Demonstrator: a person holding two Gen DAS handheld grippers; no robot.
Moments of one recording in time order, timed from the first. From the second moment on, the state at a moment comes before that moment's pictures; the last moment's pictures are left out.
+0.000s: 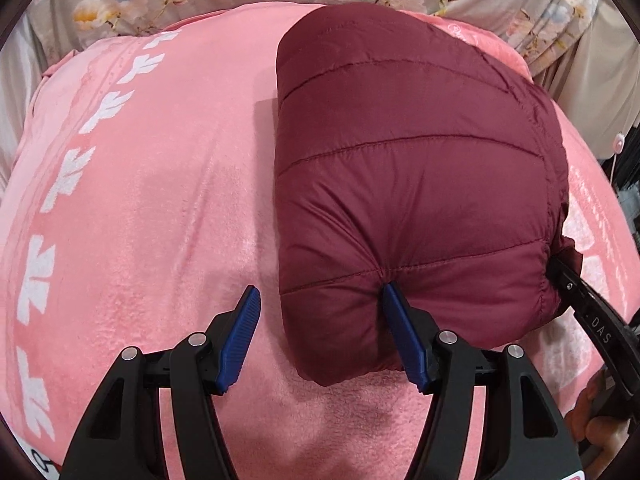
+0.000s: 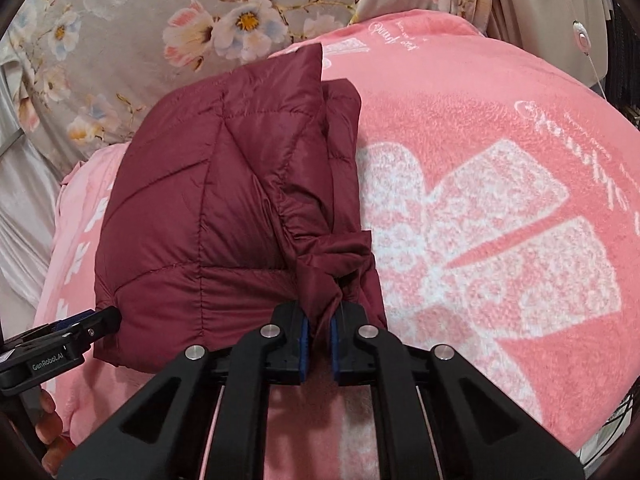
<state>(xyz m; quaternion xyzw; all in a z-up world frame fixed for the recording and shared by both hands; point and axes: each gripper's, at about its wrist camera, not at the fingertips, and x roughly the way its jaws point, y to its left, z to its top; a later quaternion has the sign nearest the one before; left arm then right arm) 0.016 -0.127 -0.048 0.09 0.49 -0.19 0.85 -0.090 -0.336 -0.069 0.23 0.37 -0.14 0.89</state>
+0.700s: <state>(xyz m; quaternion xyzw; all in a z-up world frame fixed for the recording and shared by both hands) 0.021 -0.144 -0.071 0.13 0.47 -0.17 0.86 -0.079 -0.328 -0.086 0.21 0.36 -0.14 0.90</state>
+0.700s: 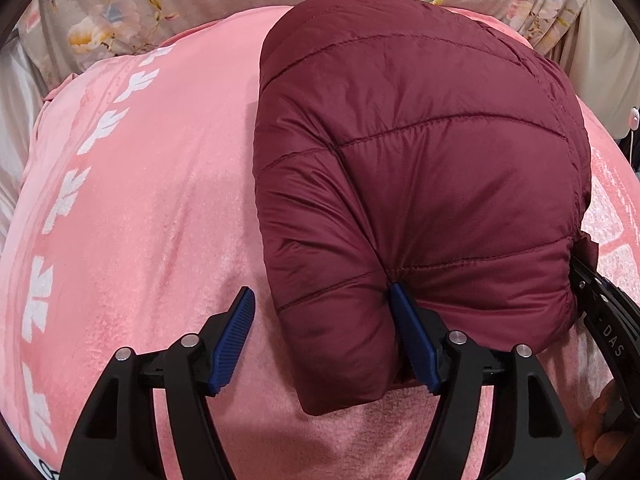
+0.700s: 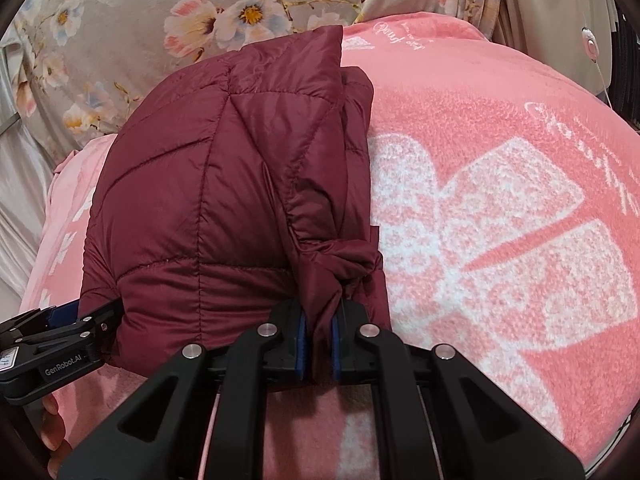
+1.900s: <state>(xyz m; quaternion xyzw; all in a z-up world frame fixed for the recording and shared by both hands) 0.185 -0.251 -0.038 0.12 0.42 -0.15 0.89 0.076 -0.405 -0.065 0.24 0.35 -0.16 0.89</state>
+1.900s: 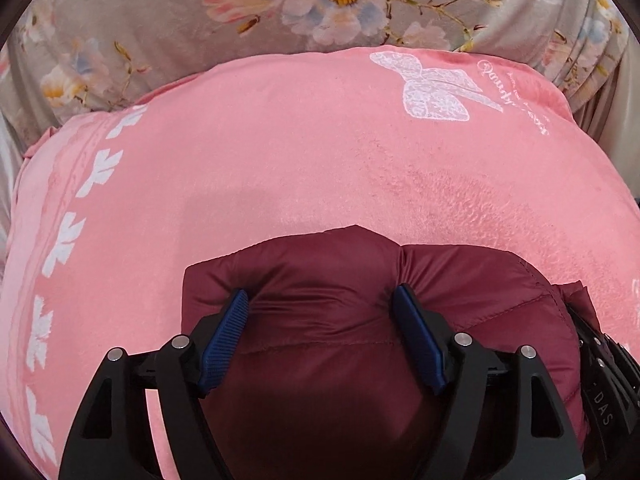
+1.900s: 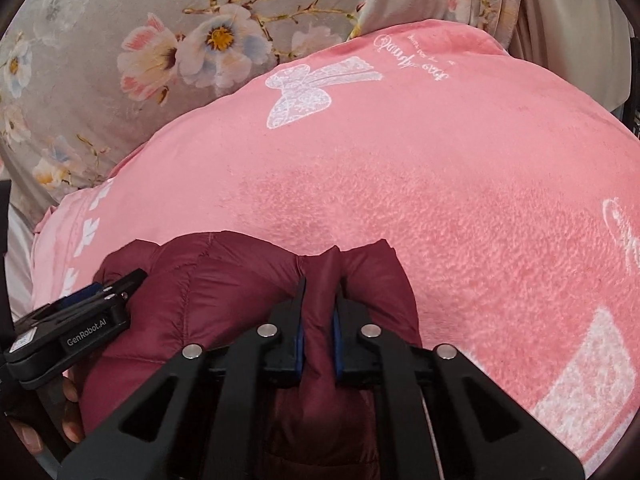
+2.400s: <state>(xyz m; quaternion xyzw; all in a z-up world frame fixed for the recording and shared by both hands) 0.183 -0.257 -0.060 0.13 0.39 -0.13 0.90 0.086 -0.403 -0.077 0.22 0.35 -0.17 0.89</state>
